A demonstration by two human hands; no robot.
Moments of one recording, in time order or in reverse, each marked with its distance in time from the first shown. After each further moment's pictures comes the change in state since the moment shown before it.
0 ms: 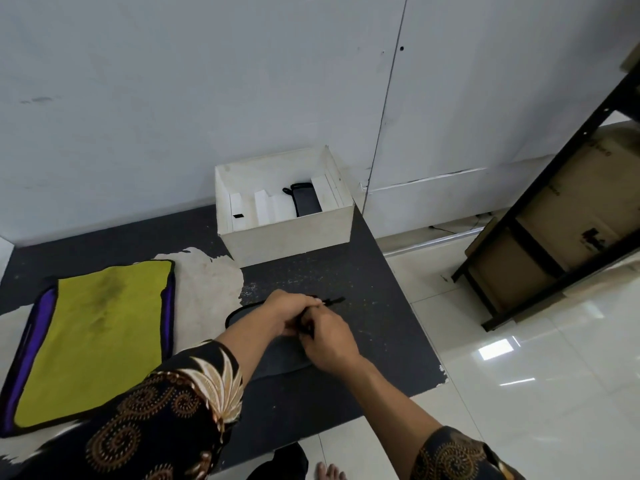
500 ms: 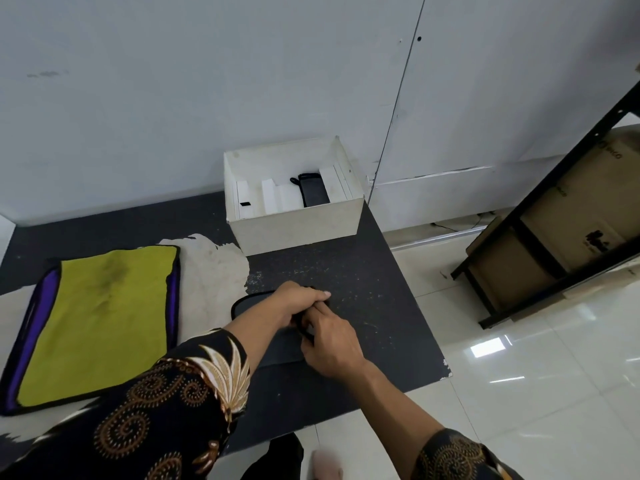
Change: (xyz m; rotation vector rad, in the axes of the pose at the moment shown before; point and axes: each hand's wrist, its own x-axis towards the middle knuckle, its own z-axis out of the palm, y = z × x) left_hand 0.005 -0.004 -0.006 0.128 -0.057 0.002; right_hand -0.015 -0.004 0.013 -0.168 0.002 -0.128
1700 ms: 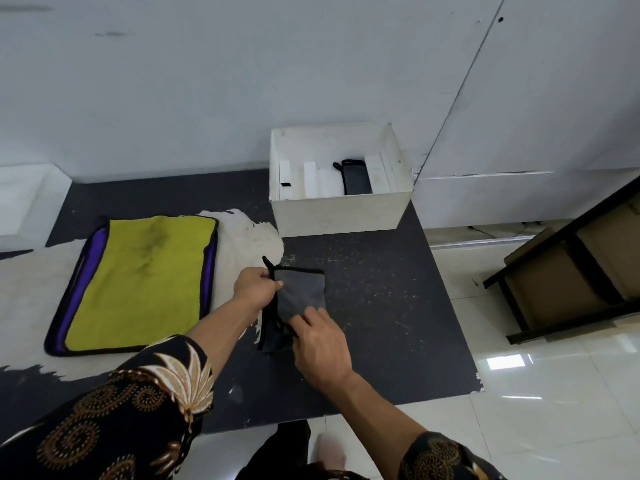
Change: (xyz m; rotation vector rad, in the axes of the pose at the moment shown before) left_hand 0.035 -0.081 -0.093 -0.152 0.427 0.213; right_hand 0.000 -0.041 0.055 -0.185 0.116 -0.263
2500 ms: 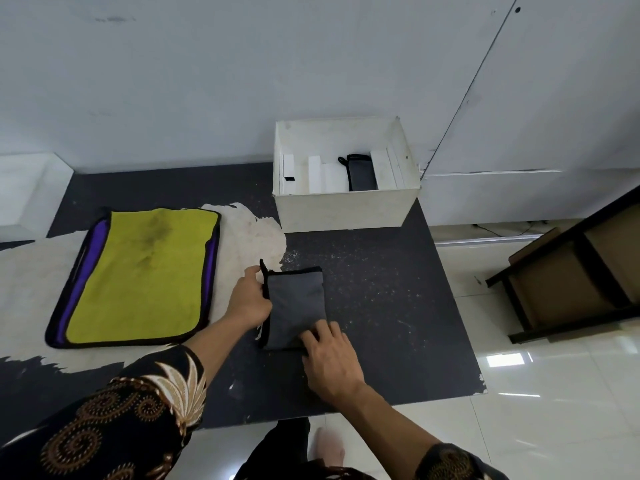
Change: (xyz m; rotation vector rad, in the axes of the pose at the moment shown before) left_hand -0.008 -0.028 -0.011 0.322 -0.044 0.127; right_hand -0.024 0.016 0.013 -0.122 -0.312 0.062
